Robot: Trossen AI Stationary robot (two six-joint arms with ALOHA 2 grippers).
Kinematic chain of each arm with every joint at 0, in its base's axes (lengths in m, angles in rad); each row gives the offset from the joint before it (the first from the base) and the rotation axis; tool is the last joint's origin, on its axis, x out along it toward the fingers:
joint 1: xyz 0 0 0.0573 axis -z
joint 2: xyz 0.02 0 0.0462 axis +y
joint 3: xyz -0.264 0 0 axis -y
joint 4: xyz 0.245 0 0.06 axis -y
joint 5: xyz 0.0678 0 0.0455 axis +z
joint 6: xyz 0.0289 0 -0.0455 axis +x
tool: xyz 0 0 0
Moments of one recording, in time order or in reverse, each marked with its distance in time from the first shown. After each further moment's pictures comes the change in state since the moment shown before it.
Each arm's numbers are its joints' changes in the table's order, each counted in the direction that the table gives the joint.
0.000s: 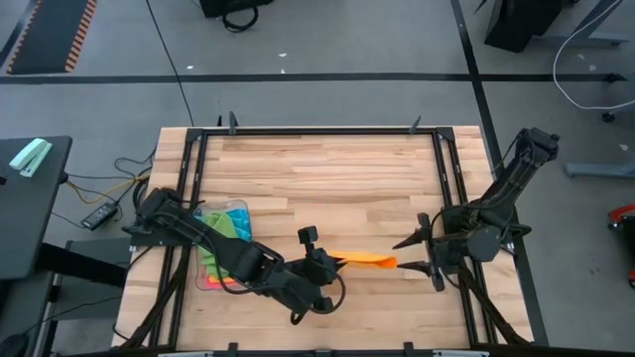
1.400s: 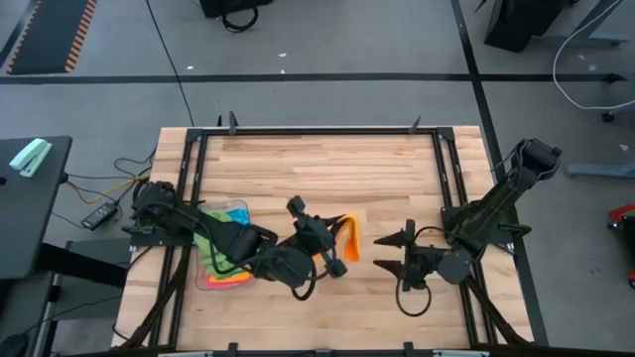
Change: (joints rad) left arm -0.060 -0.059 0.000 0.189 0.319 0.057; right arm 0.060 0.321 -0.001 0.222 -0.223 -0.264
